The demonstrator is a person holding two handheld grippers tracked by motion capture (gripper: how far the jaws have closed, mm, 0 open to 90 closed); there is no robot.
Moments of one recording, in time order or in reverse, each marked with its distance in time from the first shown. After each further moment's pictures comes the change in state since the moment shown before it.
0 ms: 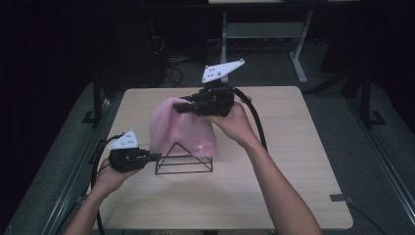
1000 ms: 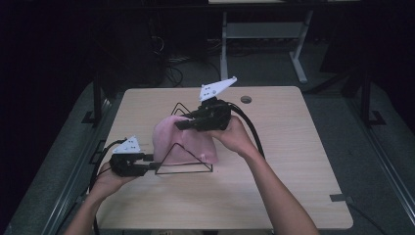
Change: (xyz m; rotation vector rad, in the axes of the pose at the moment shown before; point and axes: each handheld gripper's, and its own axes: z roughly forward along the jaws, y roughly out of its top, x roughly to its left) left arm 0.004 -0.013 0.007 0.086 -0.009 0.019; right arm -0.001 -0.040 0.020 0.086 0.042 0.021
